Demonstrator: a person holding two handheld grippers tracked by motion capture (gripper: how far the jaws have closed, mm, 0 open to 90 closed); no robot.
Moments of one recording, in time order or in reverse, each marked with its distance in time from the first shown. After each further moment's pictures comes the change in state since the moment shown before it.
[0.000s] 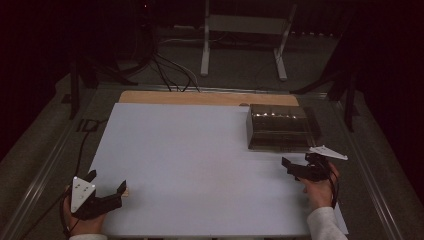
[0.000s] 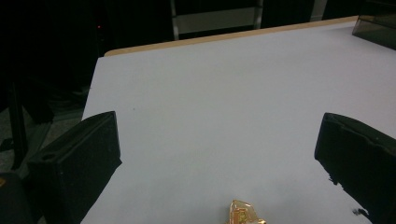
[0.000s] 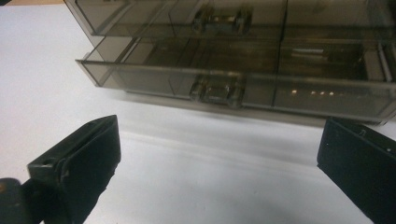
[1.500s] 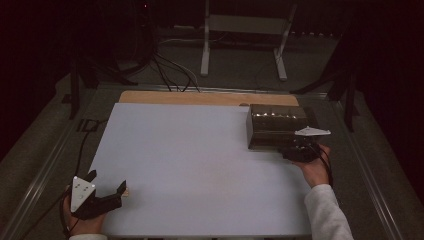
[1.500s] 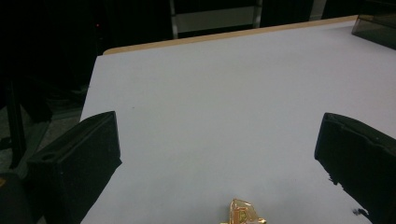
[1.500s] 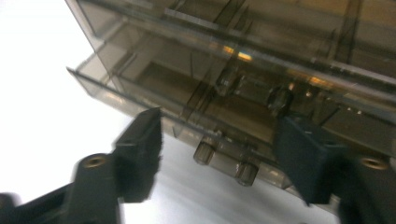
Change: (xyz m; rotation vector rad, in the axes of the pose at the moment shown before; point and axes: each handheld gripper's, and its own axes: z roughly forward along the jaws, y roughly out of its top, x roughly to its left) left arm 0.001 0.000 0.000 0.004 -0.003 -0.002; right arm 0.004 0.047 0.037 0.140 0.041 -0.241
